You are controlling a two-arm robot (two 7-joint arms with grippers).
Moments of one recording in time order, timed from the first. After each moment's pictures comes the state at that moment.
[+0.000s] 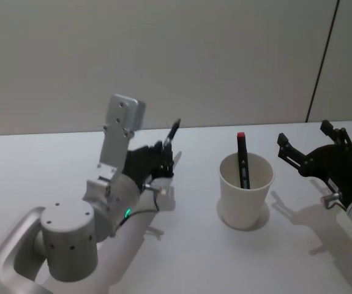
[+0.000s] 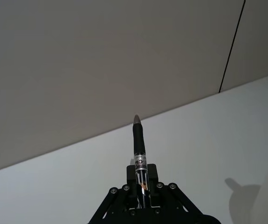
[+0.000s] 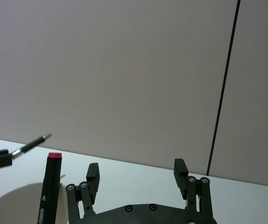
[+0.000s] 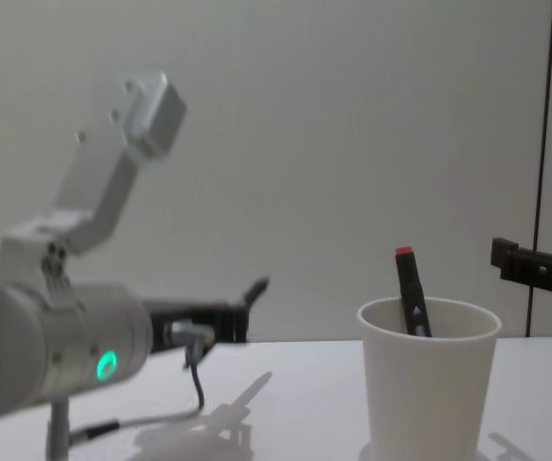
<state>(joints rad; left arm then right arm) -0.23 0.27 0.40 -1.64 -0.37 0.39 0.03 -0.01 0.34 -0.23 -1.77 0.29 0.03 0.07</state>
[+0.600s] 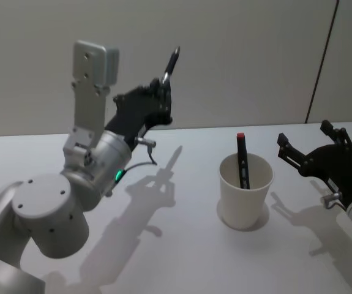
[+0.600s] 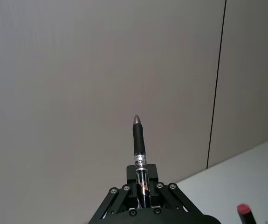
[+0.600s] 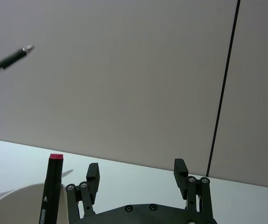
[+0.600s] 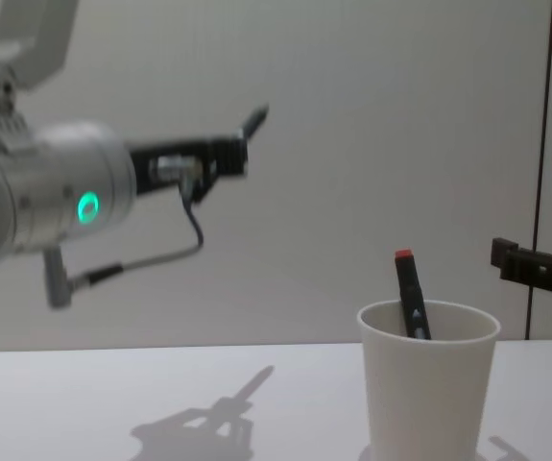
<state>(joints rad) -0.24 0.29 0.36 -1.77 -0.39 0.24 0.01 -0.01 0.34 -0.23 -1.77 0.29 0.03 0.07</state>
